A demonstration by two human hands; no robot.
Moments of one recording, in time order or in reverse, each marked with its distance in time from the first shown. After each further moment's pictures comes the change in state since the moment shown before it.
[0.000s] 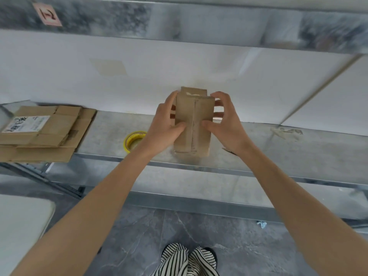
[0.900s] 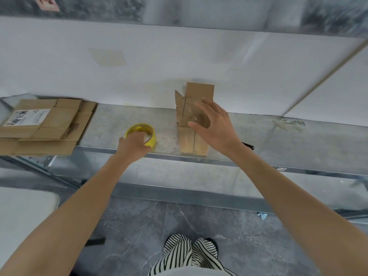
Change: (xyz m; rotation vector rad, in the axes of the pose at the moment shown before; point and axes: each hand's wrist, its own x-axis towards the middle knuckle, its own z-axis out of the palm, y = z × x) left_hand -0.023 -0.107 -0.040 0.883 -0.210 -0.421; right_hand -0.013 0.009 0.023 -0.579 -0.088 -0.087
